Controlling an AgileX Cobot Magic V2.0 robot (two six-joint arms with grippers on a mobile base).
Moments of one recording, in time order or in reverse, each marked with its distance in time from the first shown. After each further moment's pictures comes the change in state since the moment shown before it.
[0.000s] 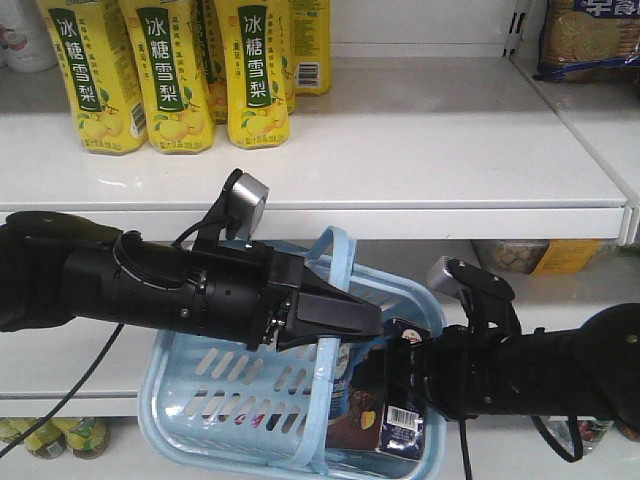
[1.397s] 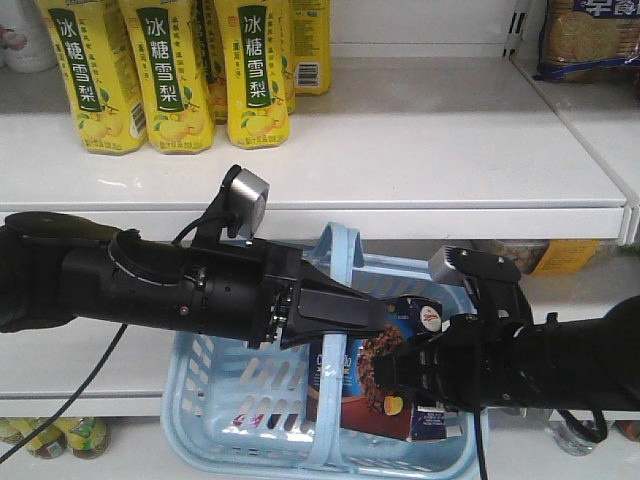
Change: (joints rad) left arm -0.005 0.000 0.002 -0.034 0.024 0.001; right arm 0.004 -0.106 -0.020 -0.186 0.032 0.043
